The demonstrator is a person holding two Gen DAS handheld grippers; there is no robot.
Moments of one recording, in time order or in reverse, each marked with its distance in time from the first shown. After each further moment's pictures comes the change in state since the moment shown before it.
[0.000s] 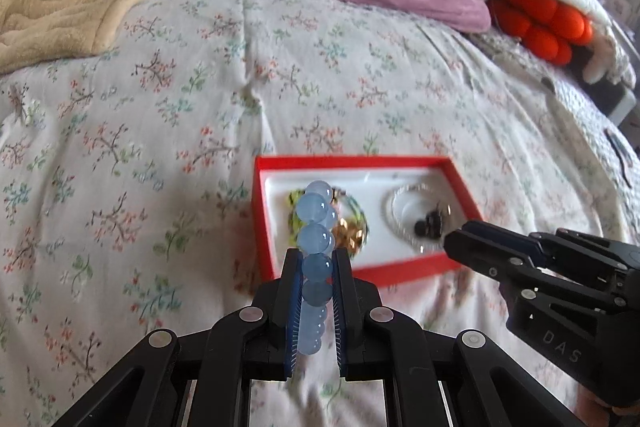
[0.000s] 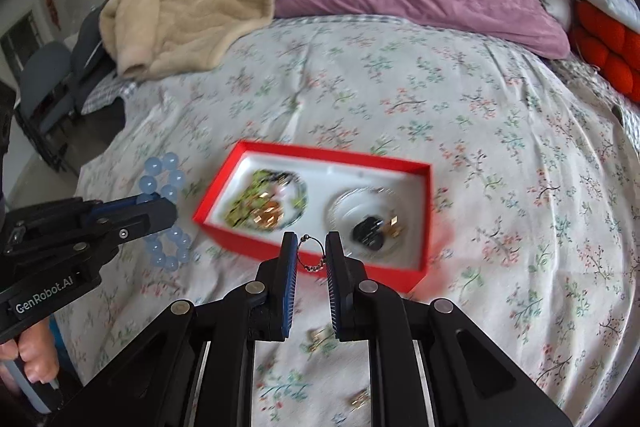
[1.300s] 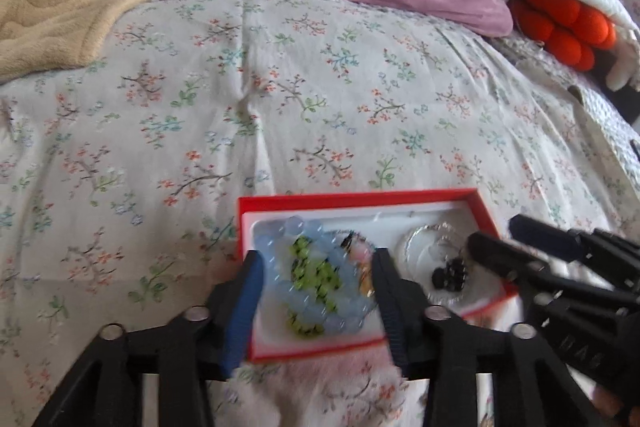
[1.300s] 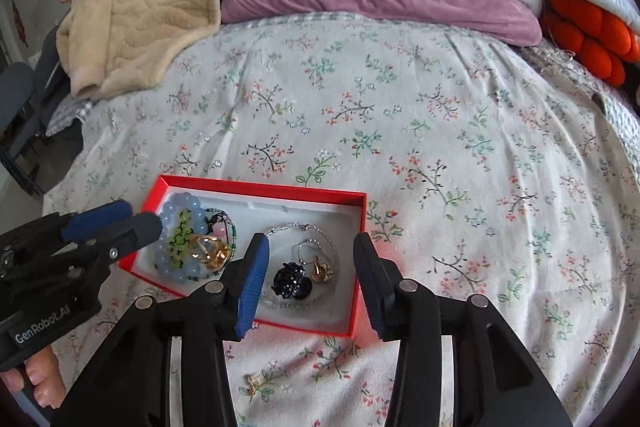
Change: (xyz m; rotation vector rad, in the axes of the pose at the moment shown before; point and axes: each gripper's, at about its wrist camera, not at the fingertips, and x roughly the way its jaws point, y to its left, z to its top) left arm 0.035 -0.011 0.018 -0.002 -0.006 0.068; right arm 0.024 -0.039 0.021 0.063 0.000 -0.098
